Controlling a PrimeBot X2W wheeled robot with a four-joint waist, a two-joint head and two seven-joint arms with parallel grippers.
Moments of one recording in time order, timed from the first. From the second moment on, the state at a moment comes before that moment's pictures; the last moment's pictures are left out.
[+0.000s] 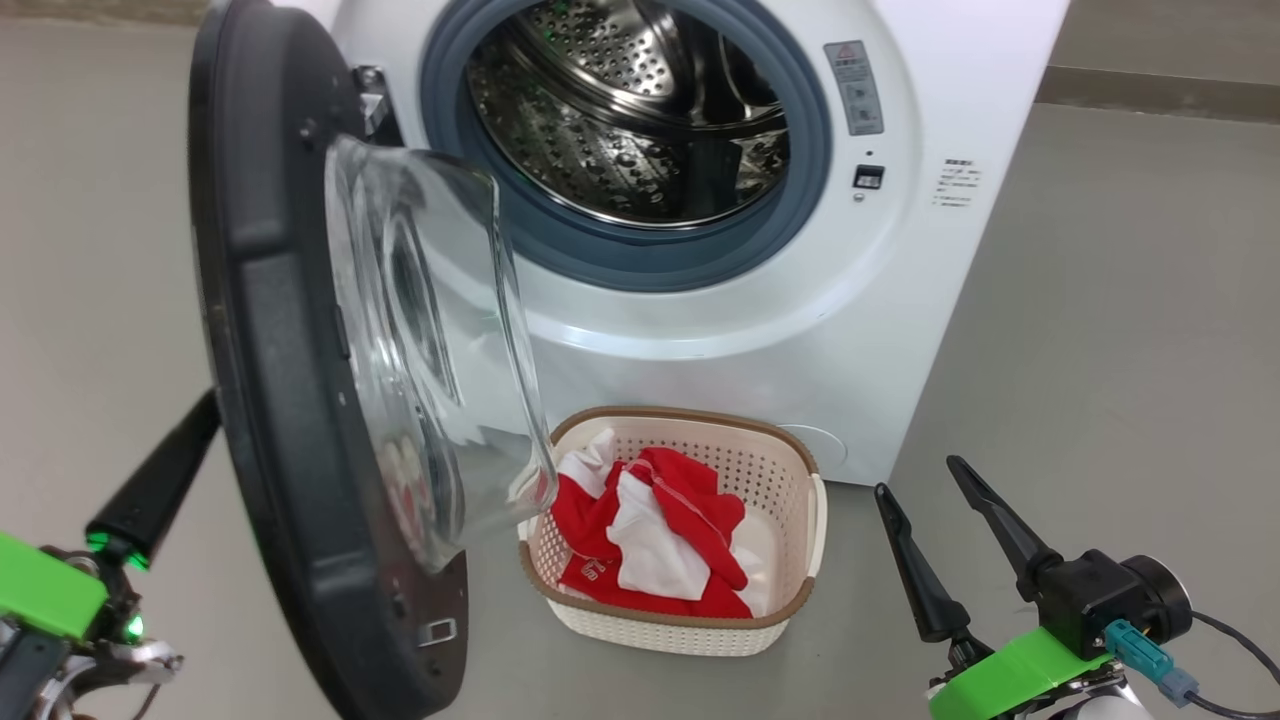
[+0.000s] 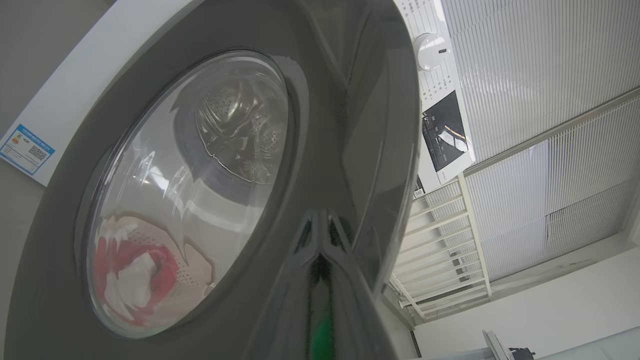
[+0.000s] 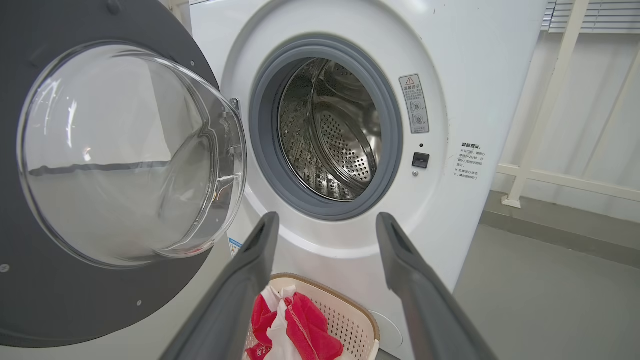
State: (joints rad) left arm -0.25 0.03 0.40 -0.15 -1.22 0.10 0.80; right arm -0.05 -0.08 0.14 0.19 0.19 0.12 -0.26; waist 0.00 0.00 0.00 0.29
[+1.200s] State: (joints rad) left arm -0.20 0.03 0.36 -0.19 -1.28 0.09 0.73; right arm -0.05 -0.08 0.14 0.18 0.19 0.12 -0.26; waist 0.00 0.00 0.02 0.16
